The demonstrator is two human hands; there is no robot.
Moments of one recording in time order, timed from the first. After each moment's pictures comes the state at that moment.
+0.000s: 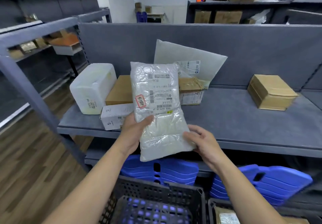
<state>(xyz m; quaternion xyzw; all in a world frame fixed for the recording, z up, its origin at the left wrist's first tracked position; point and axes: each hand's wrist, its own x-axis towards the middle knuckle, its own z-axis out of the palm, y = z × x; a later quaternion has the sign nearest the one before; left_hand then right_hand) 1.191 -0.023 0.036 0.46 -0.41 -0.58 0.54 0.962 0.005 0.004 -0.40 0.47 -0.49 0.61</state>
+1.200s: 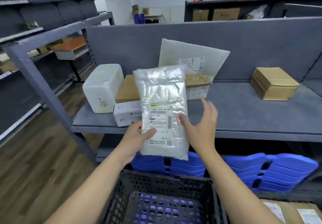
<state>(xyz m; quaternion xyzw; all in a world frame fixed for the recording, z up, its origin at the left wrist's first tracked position) 1.245 0.015 0.019 0.53 -0.51 -0.55 0.40 1.027 0.018 0.019 -0.53 0.62 -0.55 0.19</state>
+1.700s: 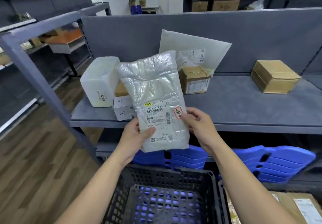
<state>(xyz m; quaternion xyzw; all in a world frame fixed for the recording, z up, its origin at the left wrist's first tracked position) 1.250 0.026 0.002 0.51 -0.49 -0.53 0.47 1.023 0.022 0.023 -0.44 0.47 -0.53 0.55</state>
